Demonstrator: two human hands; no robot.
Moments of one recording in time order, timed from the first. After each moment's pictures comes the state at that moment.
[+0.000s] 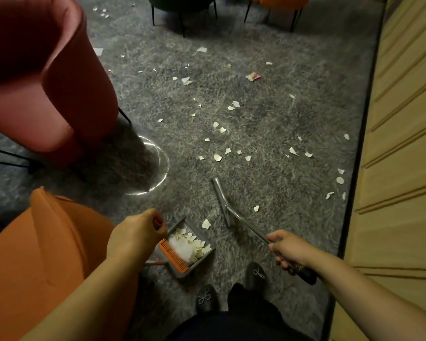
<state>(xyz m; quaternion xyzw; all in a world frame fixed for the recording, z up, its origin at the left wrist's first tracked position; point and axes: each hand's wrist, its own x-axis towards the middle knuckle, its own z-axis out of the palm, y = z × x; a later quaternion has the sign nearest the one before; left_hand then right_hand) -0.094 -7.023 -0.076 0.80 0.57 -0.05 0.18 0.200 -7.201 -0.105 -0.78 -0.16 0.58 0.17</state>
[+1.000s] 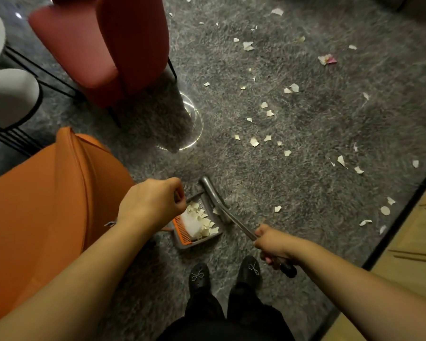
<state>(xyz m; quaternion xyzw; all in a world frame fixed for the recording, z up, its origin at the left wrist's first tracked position) -0.071 -6.999 -0.073 0.80 0.58 -0.08 0.15 0.191 -7.101 -0.173 -0.71 -0.28 0.64 -0.08</state>
